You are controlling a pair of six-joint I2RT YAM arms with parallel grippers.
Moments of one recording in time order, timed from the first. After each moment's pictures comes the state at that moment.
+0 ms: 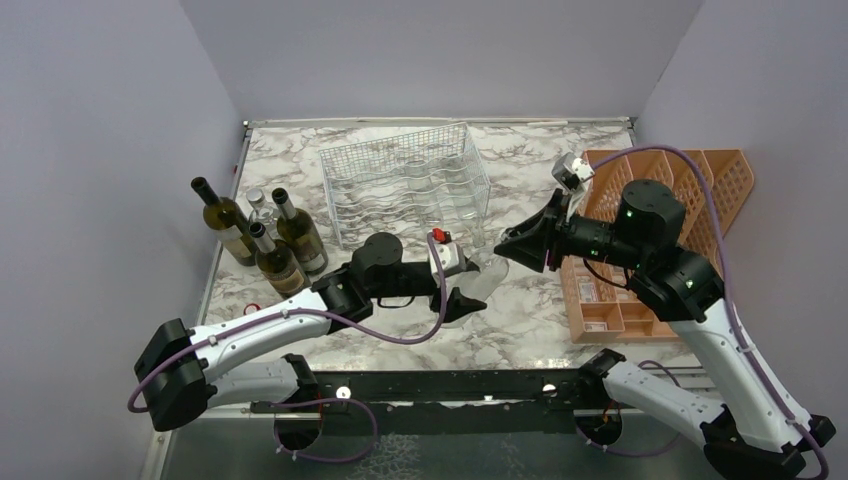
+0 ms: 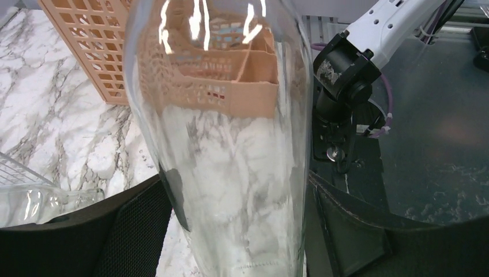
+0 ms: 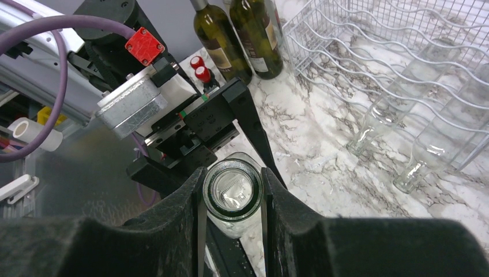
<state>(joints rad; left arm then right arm) -0.99 1.11 0.73 0.26 0.48 0.04 0.58 0.86 1.22 -0.58 -0.57 0.19</state>
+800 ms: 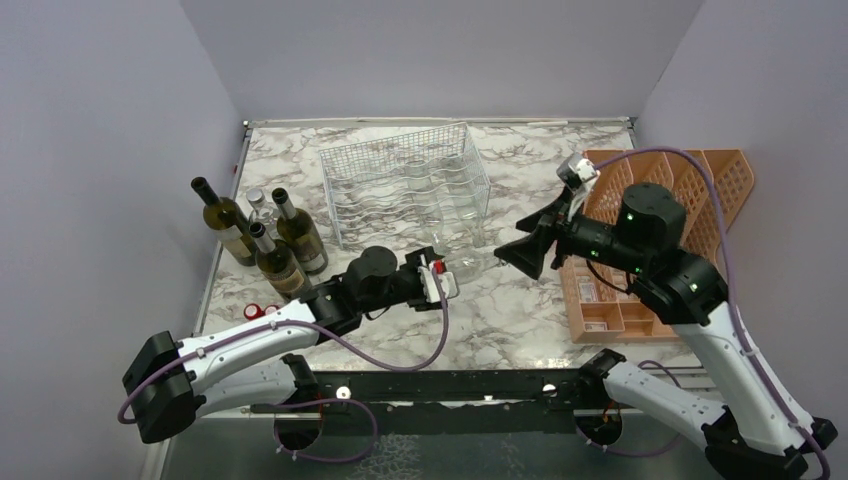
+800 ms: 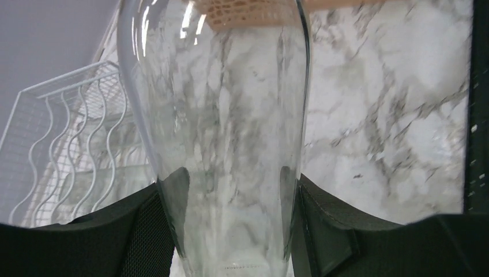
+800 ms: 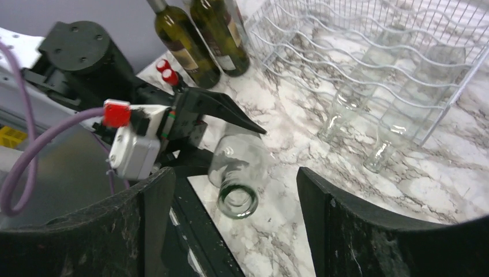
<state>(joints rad) -0.99 1.03 0.65 0.10 0.20 0.47 0.58 0.83 1.22 -0.62 -0.44 0.17</state>
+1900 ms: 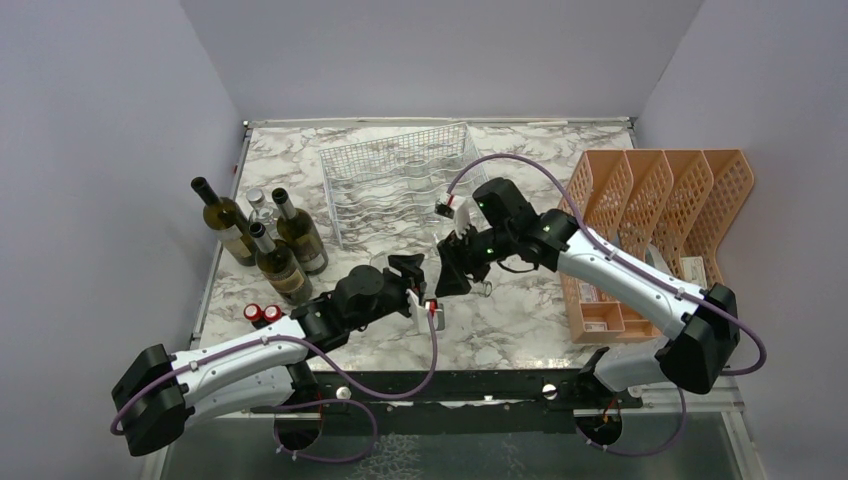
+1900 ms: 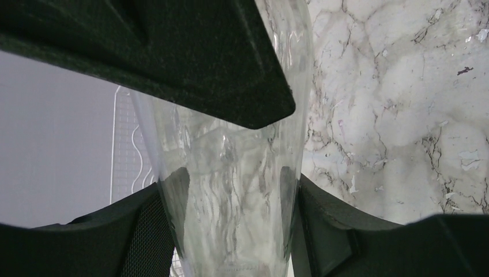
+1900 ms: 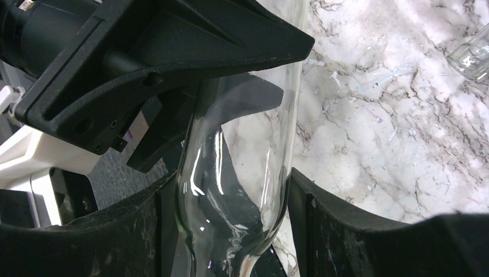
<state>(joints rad) -0.99 0.90 0.44 0.15 0.02 0.98 0.79 1.38 1.20 -0.64 -0.54 0.12</state>
